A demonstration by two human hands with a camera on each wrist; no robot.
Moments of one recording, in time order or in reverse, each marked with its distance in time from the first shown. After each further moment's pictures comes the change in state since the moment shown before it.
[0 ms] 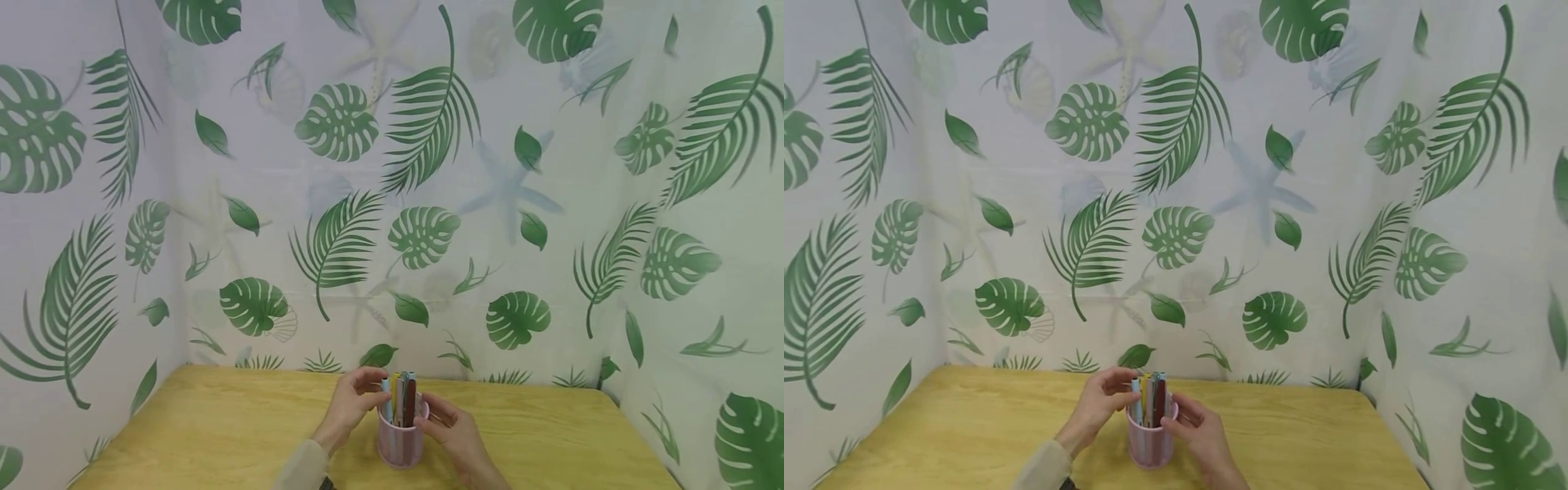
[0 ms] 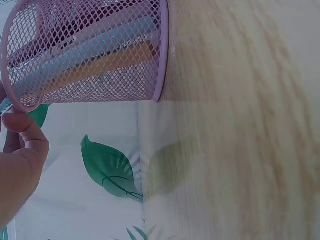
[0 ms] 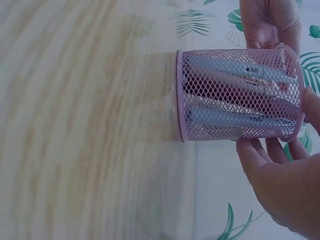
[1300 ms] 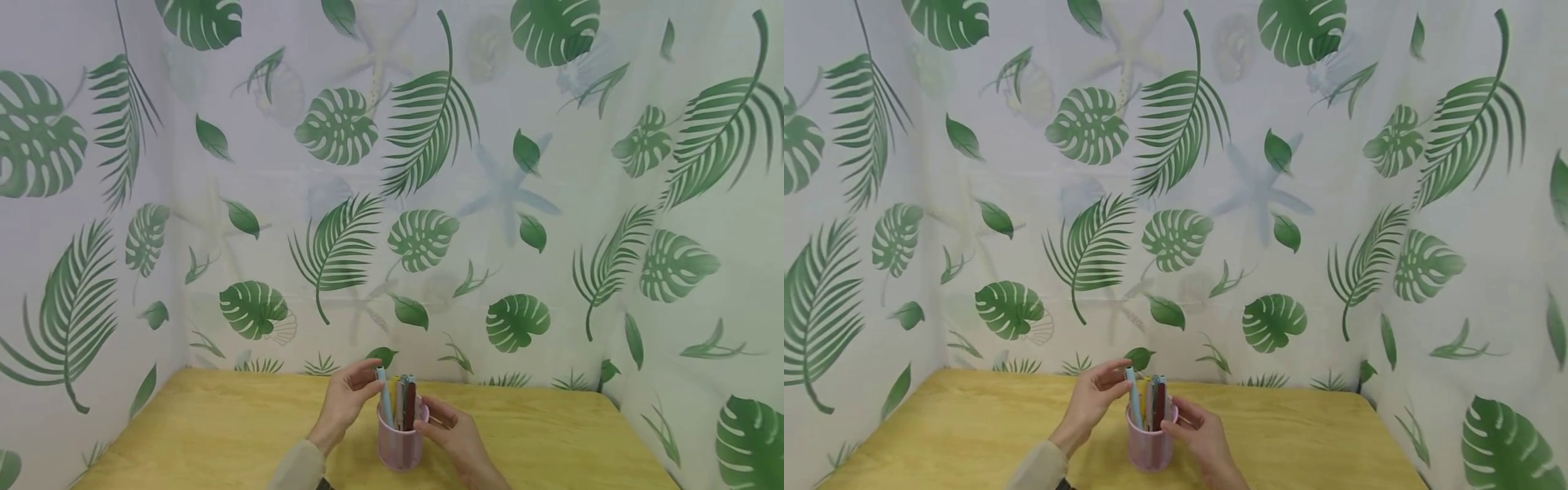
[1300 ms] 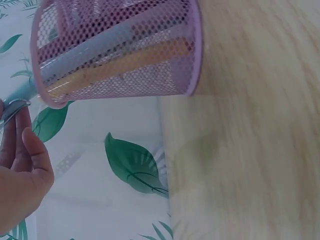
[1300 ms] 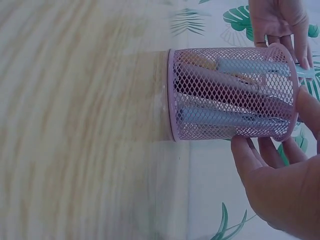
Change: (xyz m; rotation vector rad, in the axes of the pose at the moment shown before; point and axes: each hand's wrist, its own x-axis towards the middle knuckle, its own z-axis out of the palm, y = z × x) left_hand -0.002 0.020 -0.006 0.006 0.057 0.055; right_hand 0.000 -0.004 -0.002 -0.039 -0.002 -0.014
